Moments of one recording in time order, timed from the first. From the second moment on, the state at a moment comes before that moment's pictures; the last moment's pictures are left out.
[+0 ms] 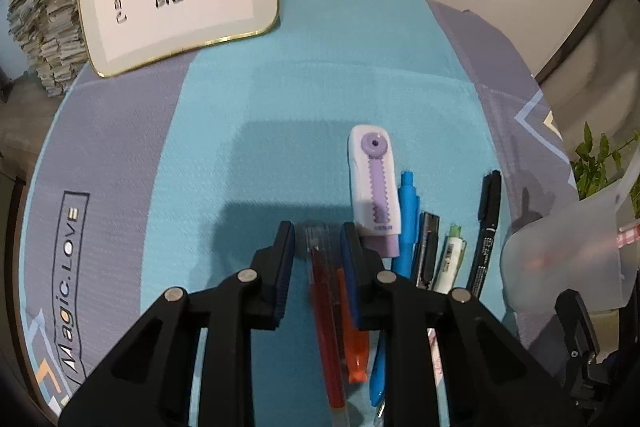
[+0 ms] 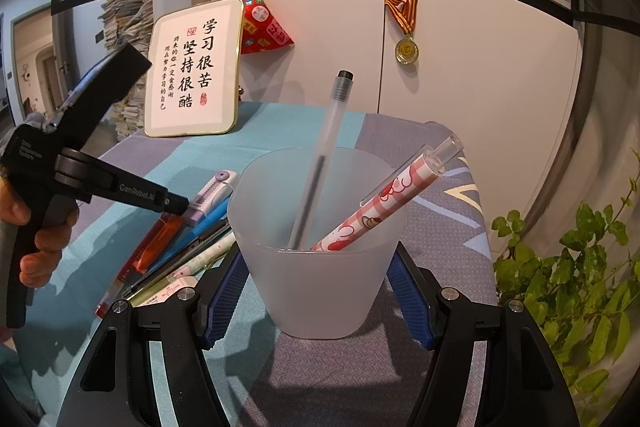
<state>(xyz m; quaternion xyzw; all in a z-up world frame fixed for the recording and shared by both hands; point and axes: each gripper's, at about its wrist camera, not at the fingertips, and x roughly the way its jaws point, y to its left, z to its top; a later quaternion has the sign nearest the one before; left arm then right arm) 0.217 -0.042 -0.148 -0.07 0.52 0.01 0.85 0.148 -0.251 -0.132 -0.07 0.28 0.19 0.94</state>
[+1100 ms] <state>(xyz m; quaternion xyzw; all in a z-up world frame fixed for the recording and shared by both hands) 0.146 -0.026 -0.053 -0.07 0.41 -0.03 0.91 0.148 -0.251 -0.132 -0.07 0.28 0.19 0.94</state>
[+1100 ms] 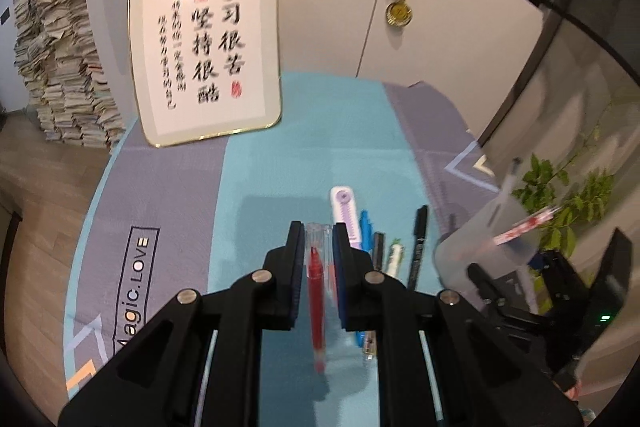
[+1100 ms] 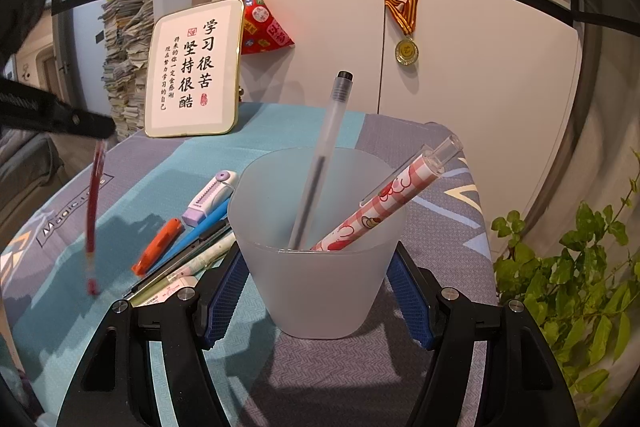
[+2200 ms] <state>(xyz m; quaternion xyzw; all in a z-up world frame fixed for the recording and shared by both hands) 0.161 -0.130 0.005 -0.05 0.33 -0.17 0.93 0.147 -0.251 -0.132 -0.07 0.28 0.19 0.94</state>
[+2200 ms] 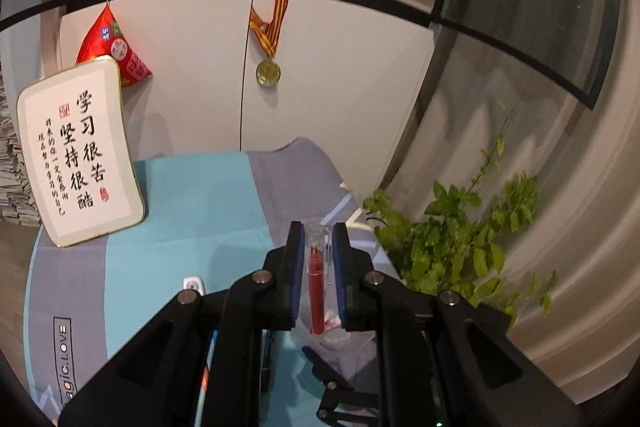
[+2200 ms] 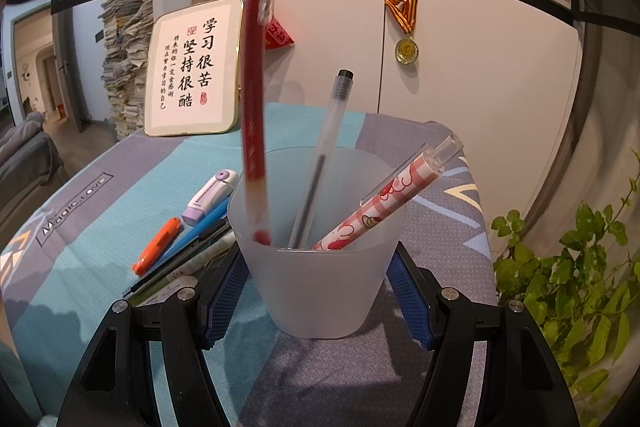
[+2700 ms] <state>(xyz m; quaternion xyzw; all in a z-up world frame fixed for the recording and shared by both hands) 0.160 -0.137 -0.023 -0.03 0.39 -0.20 0.90 0.148 -0.250 -0.132 -0.07 0.28 0.19 0.94</state>
